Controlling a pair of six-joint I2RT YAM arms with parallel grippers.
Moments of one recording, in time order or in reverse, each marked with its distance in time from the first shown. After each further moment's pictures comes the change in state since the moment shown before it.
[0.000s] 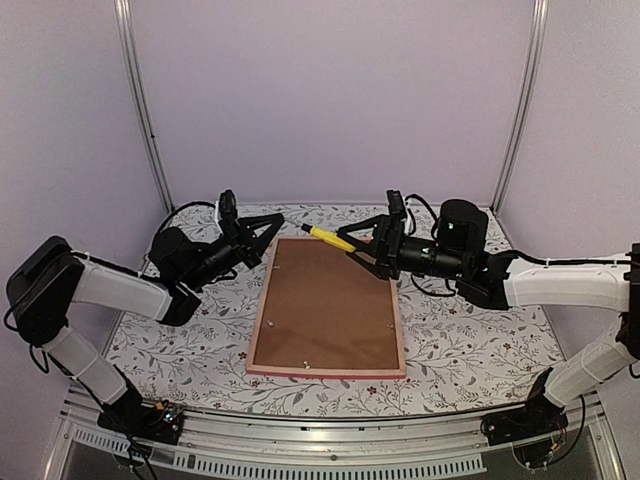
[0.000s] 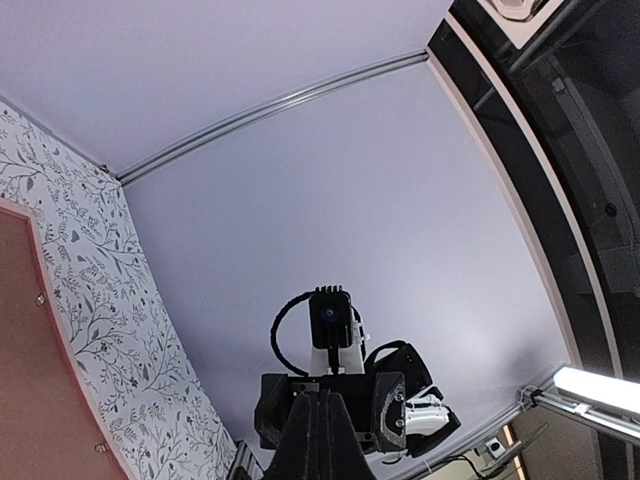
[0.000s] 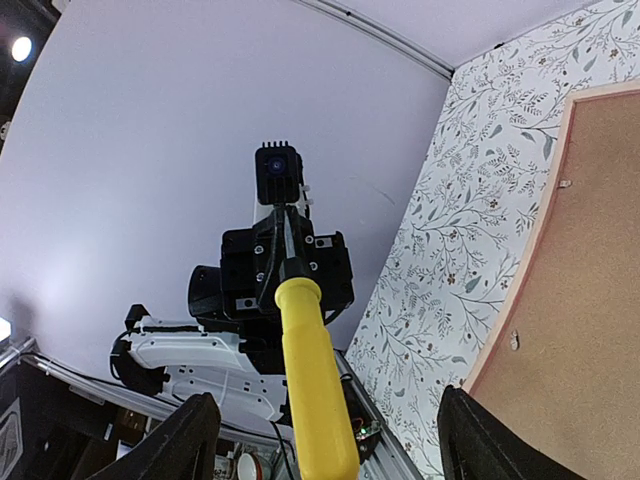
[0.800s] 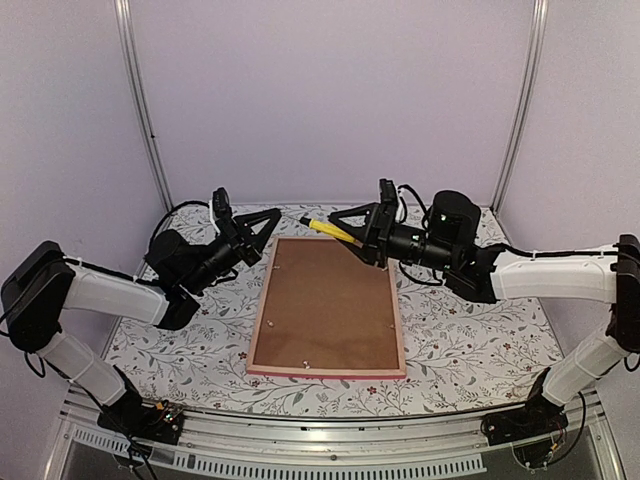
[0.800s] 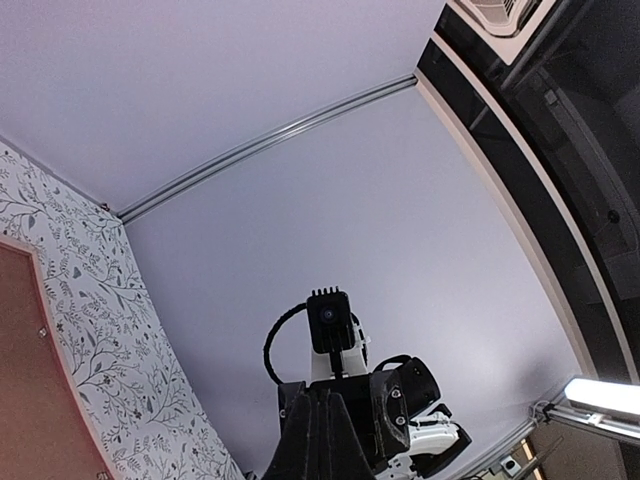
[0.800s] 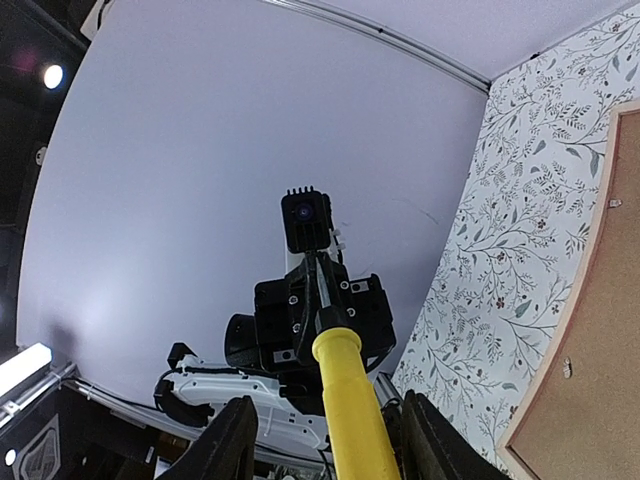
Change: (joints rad) left arm -0.057 -0.052 -0.015 -0.013 -0.148 0.069; right arm 0.015 0.081 0.080 0.124 0.033 0.120
